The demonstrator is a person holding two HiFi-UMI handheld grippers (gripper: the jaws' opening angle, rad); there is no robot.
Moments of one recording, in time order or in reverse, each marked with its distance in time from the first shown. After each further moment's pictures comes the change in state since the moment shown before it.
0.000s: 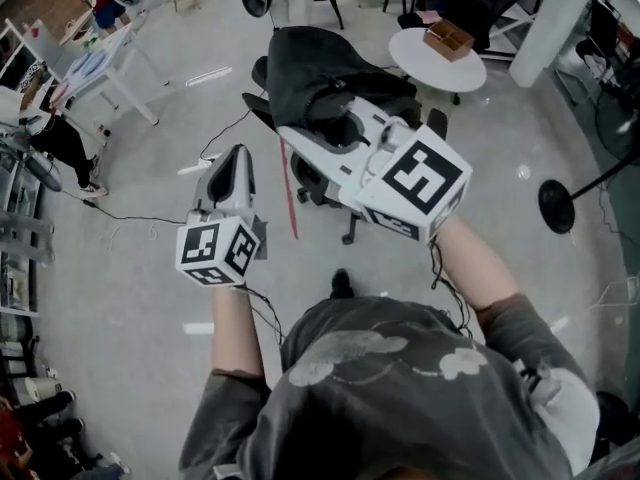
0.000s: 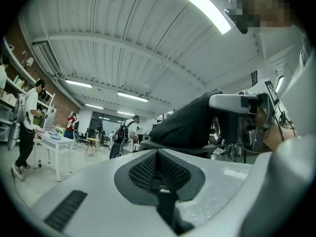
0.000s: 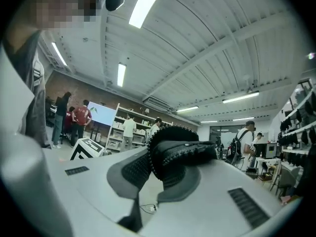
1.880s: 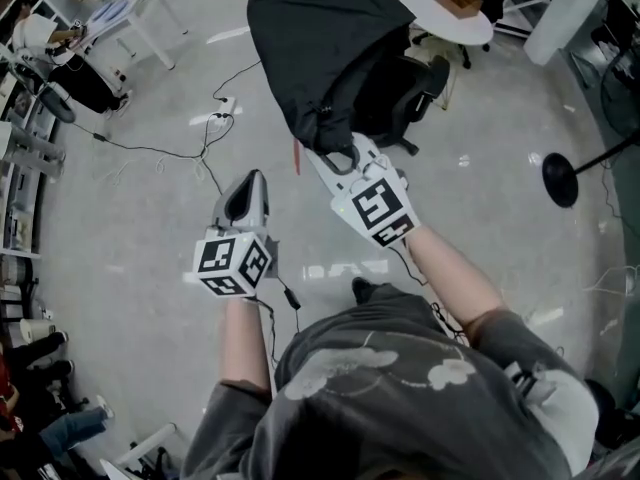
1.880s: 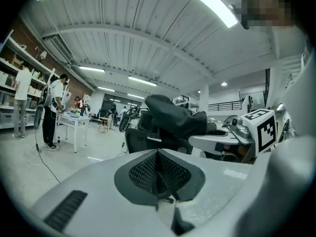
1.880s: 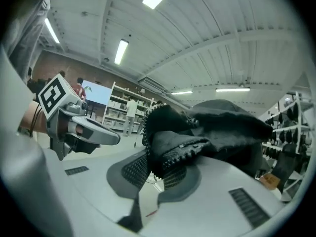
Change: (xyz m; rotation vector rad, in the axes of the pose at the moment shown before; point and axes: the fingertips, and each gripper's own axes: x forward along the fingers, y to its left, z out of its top) left arm -0.233 -0.097 -0.081 -0.106 0.205 0.102; right arm -0.105 0.181 -0.126 -0.025 0.245 -0.126
